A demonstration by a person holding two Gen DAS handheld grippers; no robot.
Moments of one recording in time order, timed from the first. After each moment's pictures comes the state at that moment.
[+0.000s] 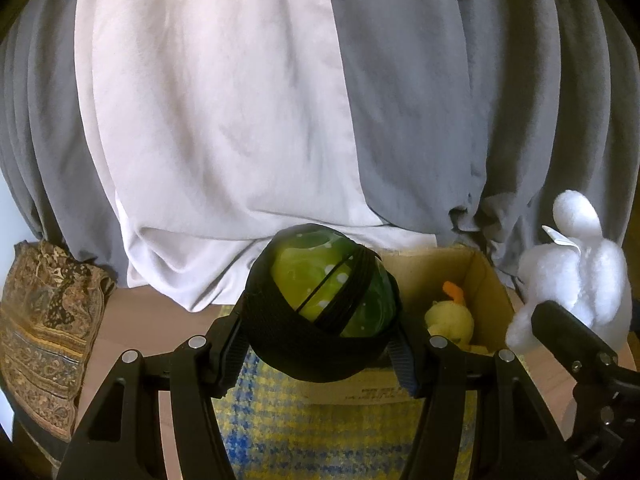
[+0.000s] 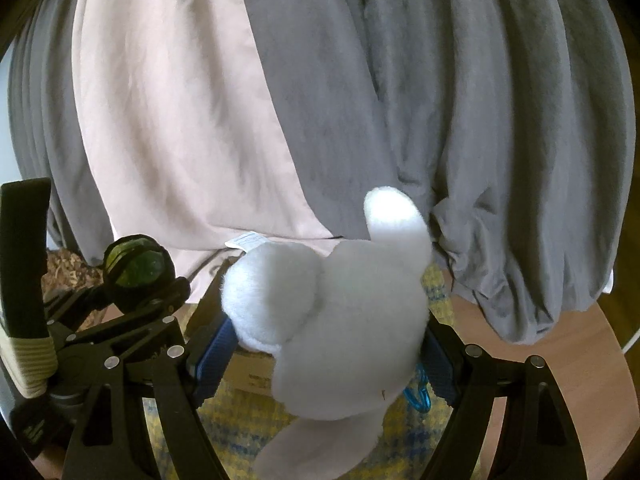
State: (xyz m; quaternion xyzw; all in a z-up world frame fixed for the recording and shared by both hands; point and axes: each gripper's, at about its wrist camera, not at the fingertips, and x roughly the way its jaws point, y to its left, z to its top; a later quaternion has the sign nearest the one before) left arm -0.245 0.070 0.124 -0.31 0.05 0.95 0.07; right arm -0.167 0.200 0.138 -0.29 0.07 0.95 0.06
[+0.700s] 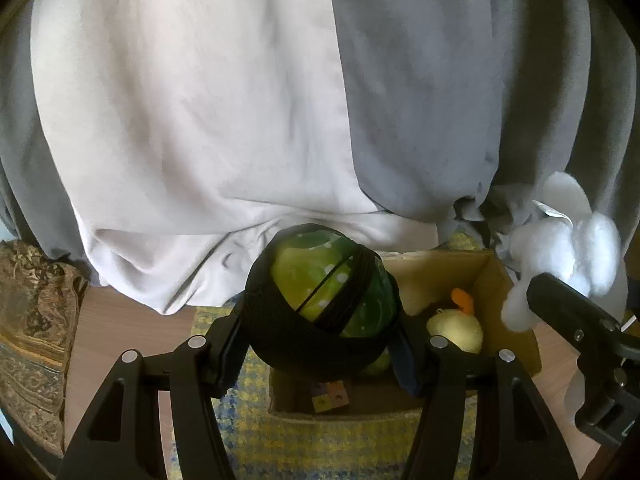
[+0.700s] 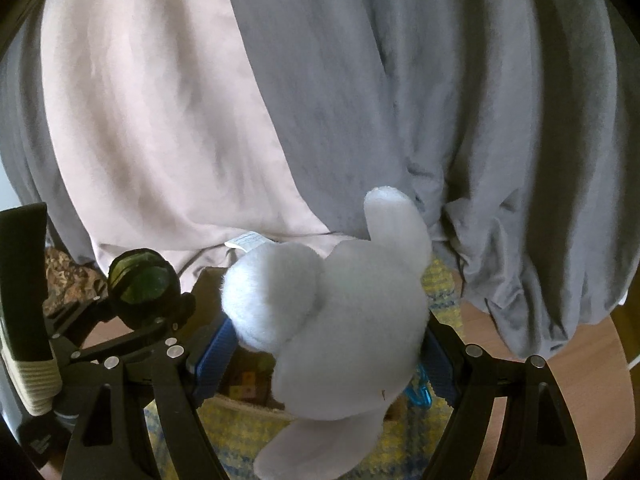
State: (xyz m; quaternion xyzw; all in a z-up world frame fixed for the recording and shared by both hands) left arm -0.314 0.082 0.104 -0.37 0.04 0.92 0.09; right arm -0.238 0.220 0.126 -0.34 0.08 0.94 0.05
